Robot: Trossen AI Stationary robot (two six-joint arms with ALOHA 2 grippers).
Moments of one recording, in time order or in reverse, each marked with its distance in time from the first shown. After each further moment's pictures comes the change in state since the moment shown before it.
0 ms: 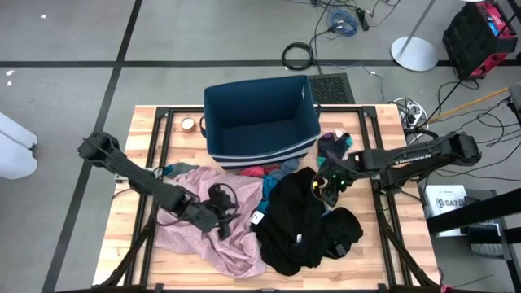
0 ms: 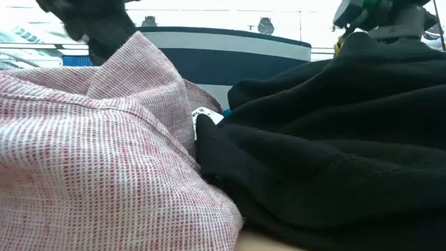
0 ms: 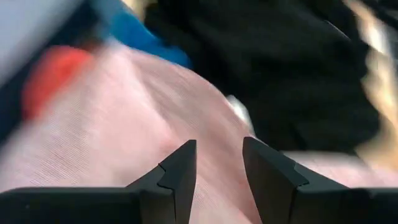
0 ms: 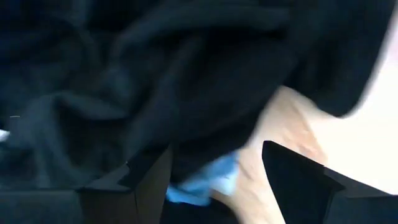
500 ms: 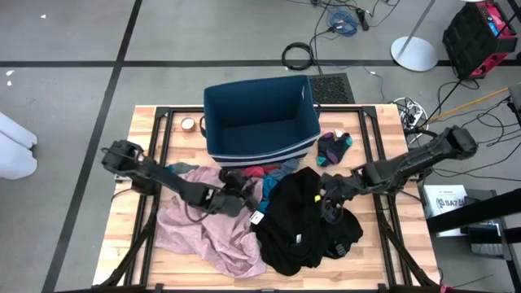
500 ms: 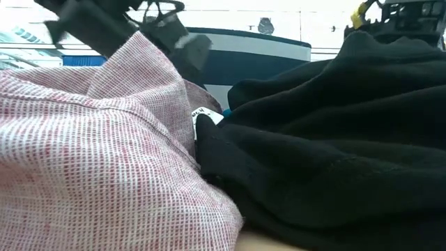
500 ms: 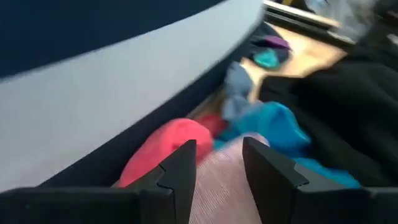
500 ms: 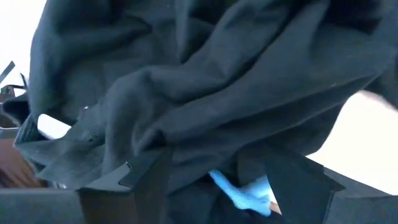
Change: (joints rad) left arm 0.221 0.282 0.001 0.371 -0.314 -0.032; right arm 0.258 0.000 0.000 0.128 0.176 0.216
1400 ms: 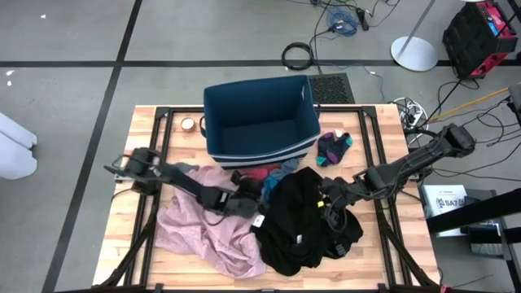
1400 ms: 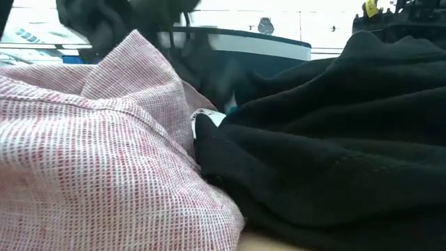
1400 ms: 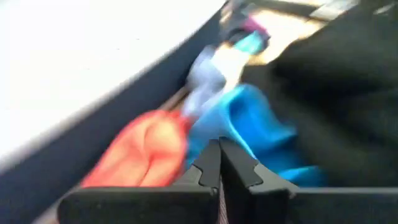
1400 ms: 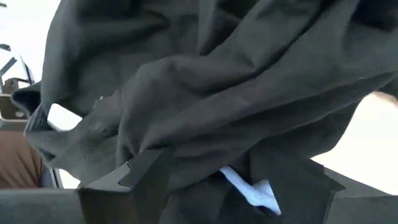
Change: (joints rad) left arm -0.014 0.148 0.118 0.078 0.028 0.184; right arm 0.086 0.000 0.000 0.016 0.074 0.024
